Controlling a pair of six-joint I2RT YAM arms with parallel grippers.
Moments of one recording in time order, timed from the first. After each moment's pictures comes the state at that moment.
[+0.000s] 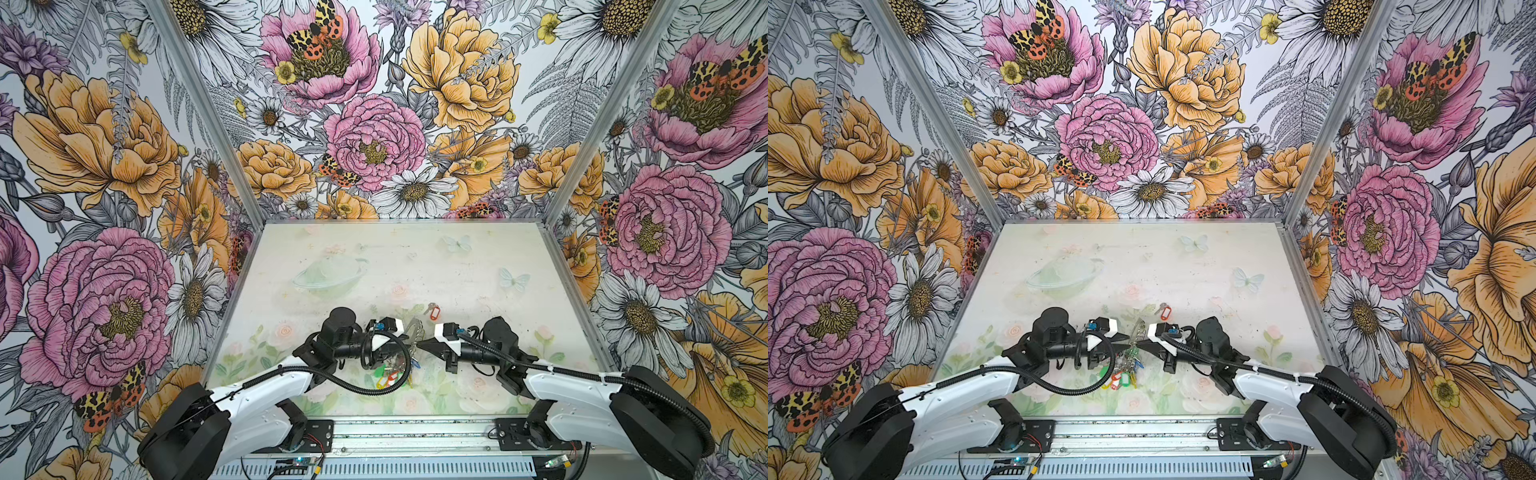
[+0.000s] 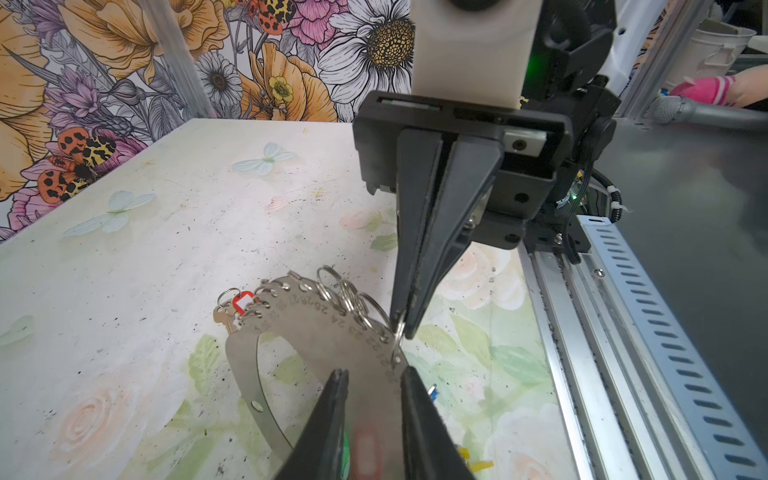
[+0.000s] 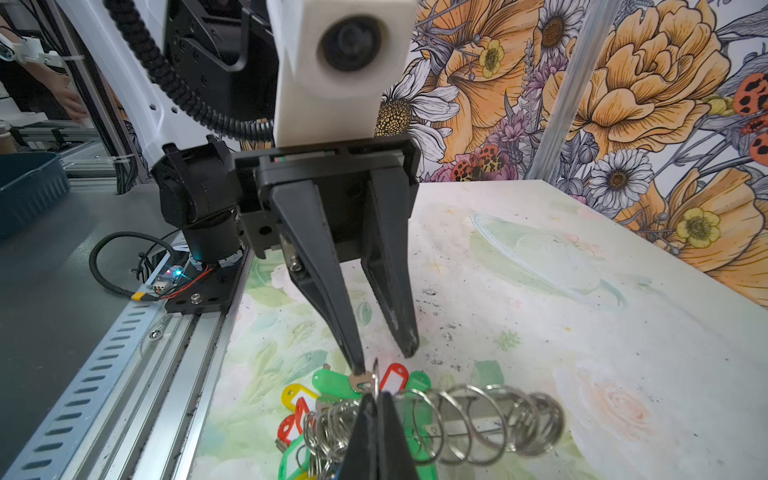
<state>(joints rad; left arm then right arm) -0.70 1.08 0.38 0.34 0.65 0.29 0.72 1.18 0.25 0.75 -0.65 -0.16</state>
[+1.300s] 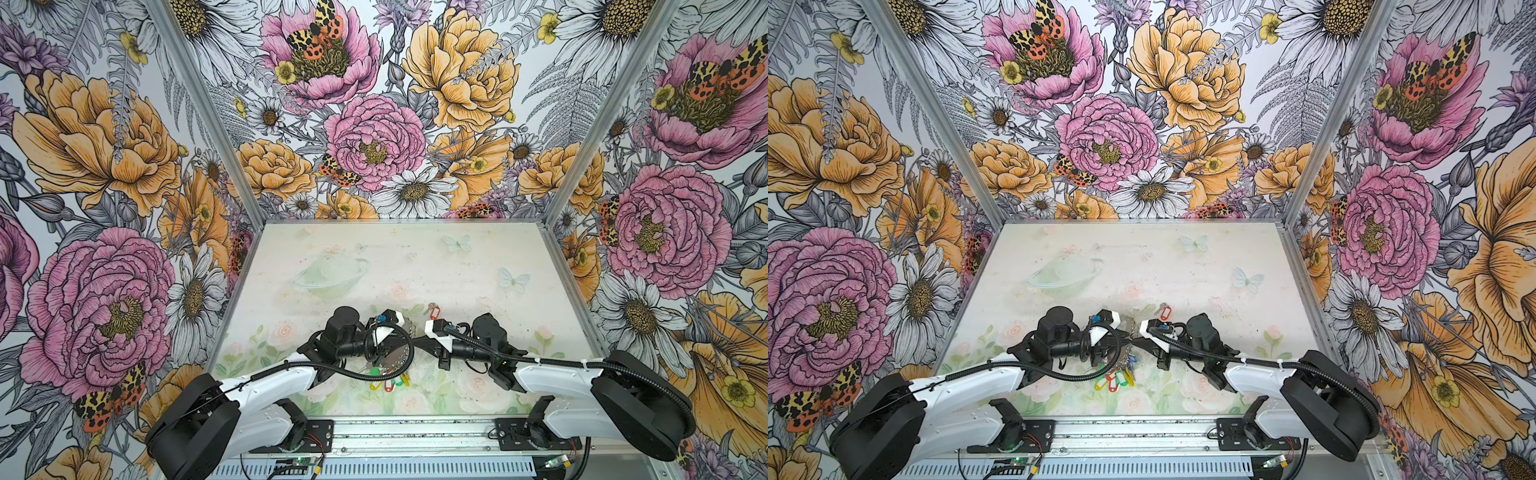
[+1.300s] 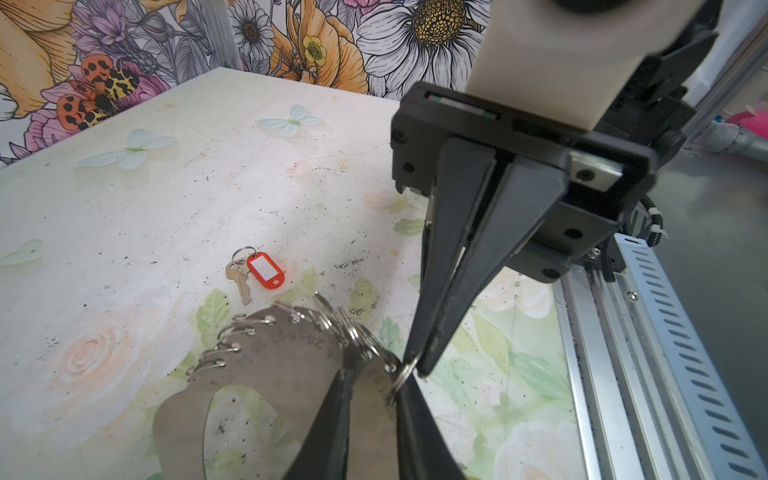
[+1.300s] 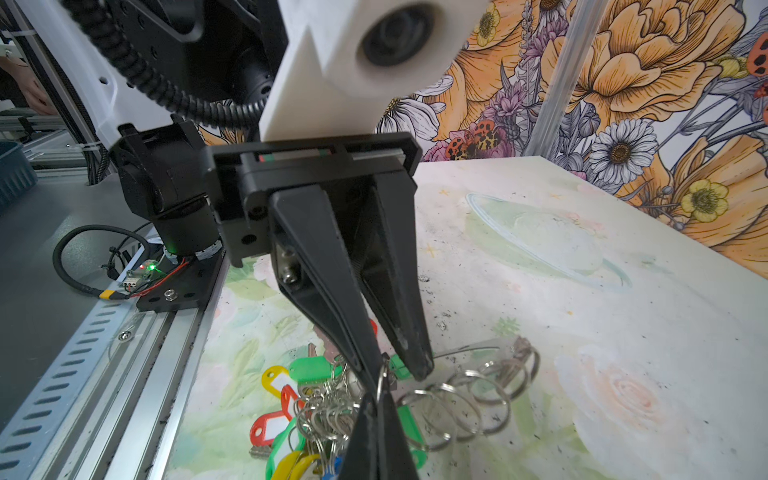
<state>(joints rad) -0.70 1.14 0.39 0.36 0.55 0.17 0.76 1.29 0.31 0.74 -0.59 -0.16</state>
